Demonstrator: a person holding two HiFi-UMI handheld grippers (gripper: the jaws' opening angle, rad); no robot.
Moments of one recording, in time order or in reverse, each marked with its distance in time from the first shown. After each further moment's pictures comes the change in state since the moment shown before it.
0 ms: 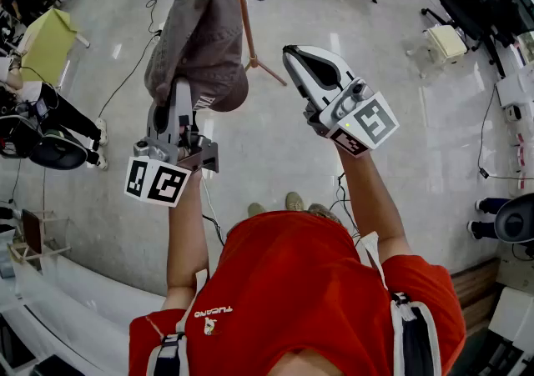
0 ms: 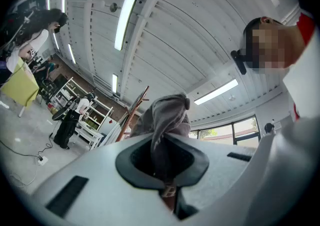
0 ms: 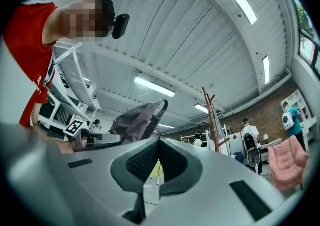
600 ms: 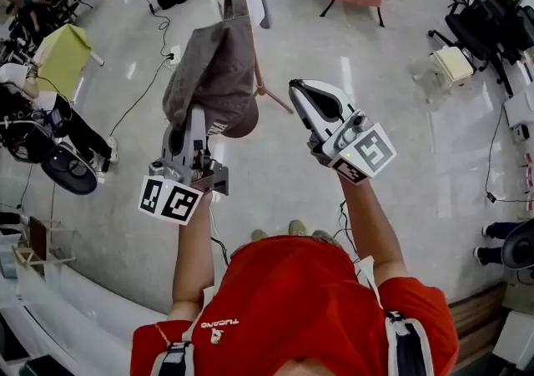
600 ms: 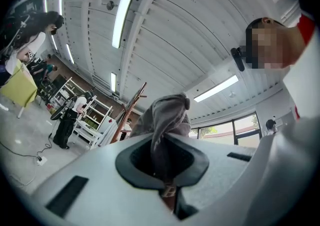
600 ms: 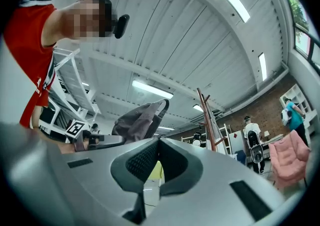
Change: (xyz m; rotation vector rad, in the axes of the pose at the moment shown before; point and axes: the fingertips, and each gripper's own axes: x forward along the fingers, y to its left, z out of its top) left arm 0.029 -0.028 -0.029 0.015 0.016 0.006; right arm -0.033 -0.033 0.000 0.038 -0.030 0.006
